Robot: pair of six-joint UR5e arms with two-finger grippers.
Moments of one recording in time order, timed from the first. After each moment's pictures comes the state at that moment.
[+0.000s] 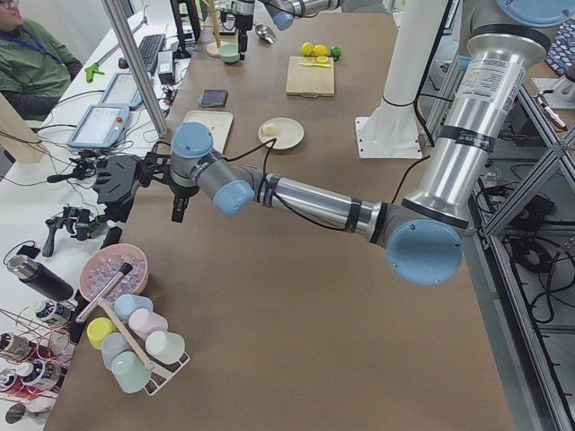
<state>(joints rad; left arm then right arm) -1.44 -1.92 -1.48 -2.06 -2.35 -0.62 1.07 -0.99 1.60 -1.37 2.25 0.67</state>
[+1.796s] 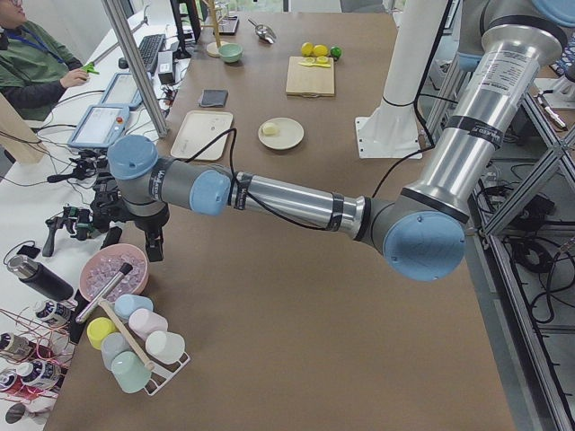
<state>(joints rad) -1.61 -1.99 -1.36 -1.64 -2.41 -0.44 1.54 -1.30 1.58 -1.70 2.33 0.03</state>
